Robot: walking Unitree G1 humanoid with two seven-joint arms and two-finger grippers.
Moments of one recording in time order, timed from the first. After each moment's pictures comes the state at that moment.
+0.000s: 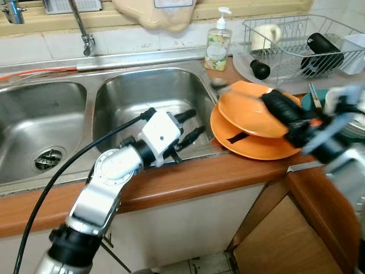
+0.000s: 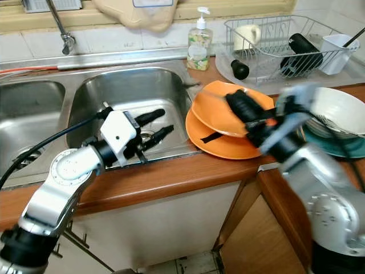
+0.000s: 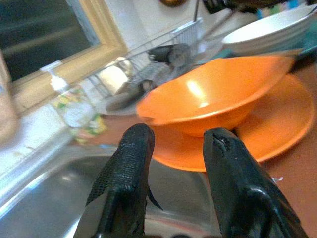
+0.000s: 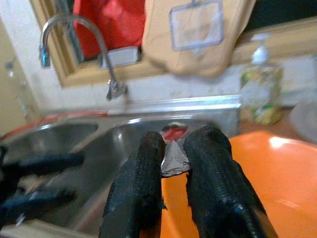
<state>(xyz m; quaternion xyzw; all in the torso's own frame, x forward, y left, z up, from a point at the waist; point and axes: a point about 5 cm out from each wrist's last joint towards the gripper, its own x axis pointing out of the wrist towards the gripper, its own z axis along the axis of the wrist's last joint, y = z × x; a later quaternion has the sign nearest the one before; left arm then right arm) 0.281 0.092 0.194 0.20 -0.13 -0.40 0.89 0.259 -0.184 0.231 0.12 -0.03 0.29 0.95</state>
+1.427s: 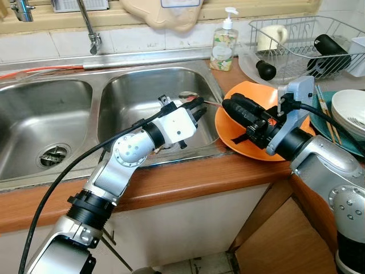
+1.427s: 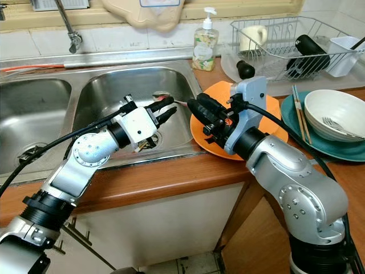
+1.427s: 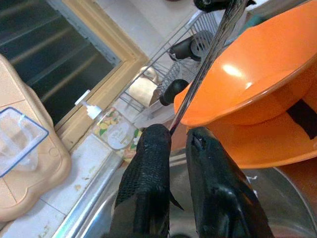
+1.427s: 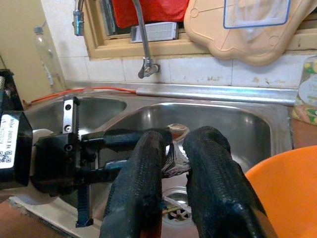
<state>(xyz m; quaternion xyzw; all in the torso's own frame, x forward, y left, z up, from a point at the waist) 0.320 0.080 0.194 0.33 -0.20 -0.38 0.84 0.261 -0.138 0.236 0.07 0.00 0.33 0.94</state>
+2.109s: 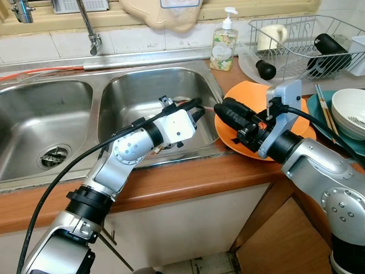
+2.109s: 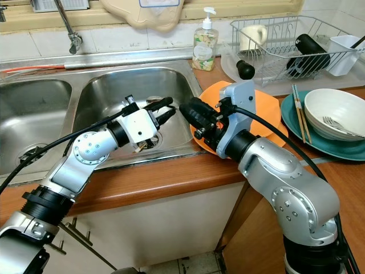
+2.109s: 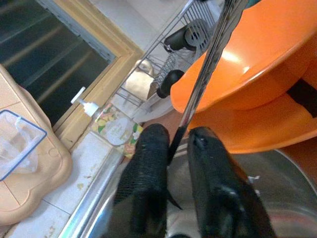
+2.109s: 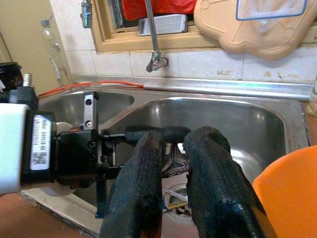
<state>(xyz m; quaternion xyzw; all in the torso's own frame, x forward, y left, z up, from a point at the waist) 0.325 0.084 0.187 0.36 -0.20 -0.38 0.83 0.257 -0.126 0.233 0.06 0.01 0.34 0.94</state>
